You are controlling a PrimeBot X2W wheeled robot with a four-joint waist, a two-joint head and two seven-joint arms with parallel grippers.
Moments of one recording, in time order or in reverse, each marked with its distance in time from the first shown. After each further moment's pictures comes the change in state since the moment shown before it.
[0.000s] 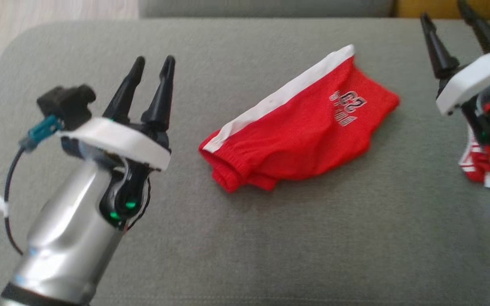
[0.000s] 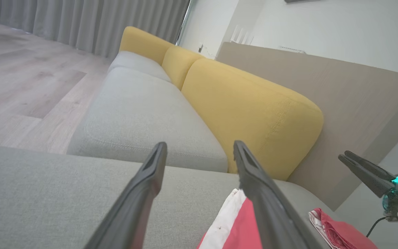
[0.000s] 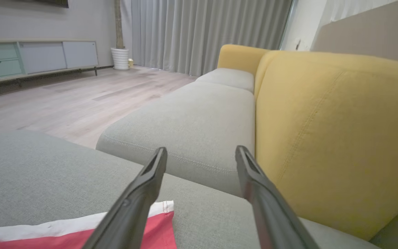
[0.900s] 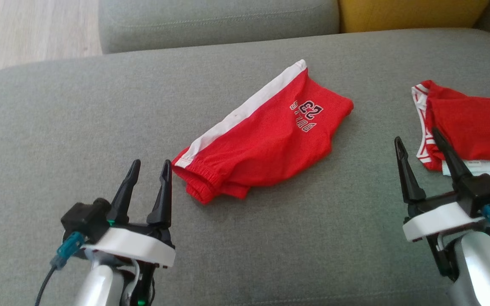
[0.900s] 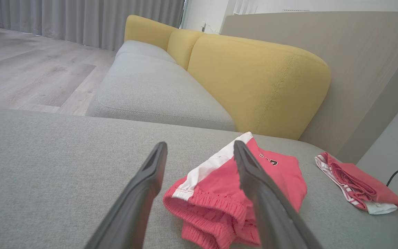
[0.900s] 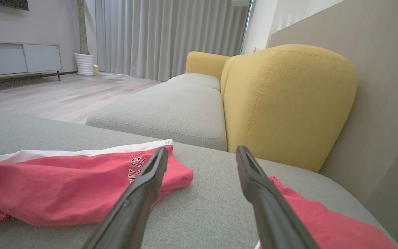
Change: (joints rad) left arm 0.520 -0.228 0.379 -0.131 0.542 -0.103 0.000; right arm 0.790 0.295 -0.663 -0.605 -0.635 0.000 -0.013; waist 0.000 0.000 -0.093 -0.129
